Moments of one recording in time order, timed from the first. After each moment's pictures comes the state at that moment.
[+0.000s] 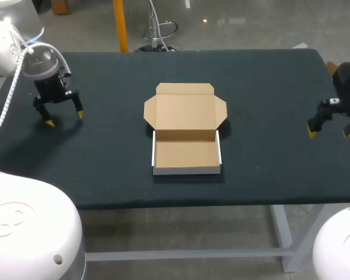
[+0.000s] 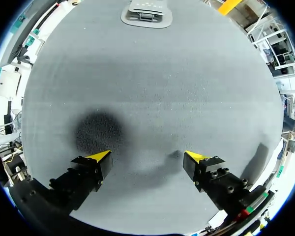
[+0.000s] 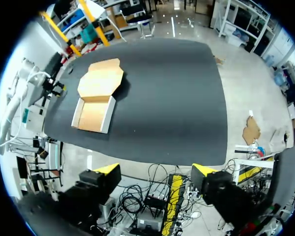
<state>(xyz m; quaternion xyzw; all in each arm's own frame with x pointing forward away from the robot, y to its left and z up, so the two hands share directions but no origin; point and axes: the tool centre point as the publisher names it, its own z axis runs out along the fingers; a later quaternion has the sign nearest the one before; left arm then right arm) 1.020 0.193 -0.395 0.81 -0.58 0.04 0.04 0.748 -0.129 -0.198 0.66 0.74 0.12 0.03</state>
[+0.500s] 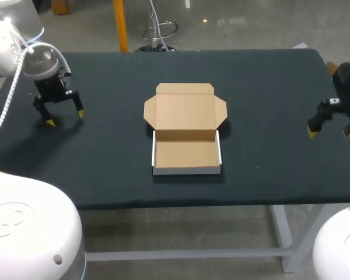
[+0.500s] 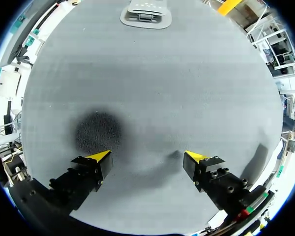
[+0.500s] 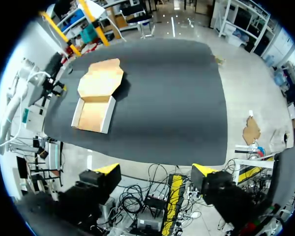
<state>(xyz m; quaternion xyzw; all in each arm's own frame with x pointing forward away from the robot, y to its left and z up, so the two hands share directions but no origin) 1.023 0.192 -0.395 0.81 -0.58 0.04 0.03 0.748 -0.129 -0.198 0.66 0.74 0.12 0.03</state>
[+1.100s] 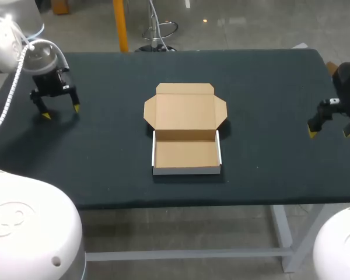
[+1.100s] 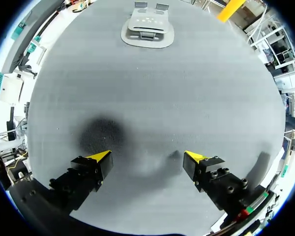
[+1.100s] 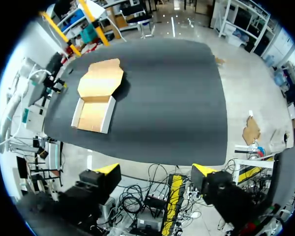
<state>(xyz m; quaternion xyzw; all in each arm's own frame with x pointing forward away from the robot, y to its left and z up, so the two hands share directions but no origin) 1.051 0.212 -0.391 0.81 -0.59 0.04 0.00 0.748 -0.130 -0.199 0.66 0.74 0.12 0.03</state>
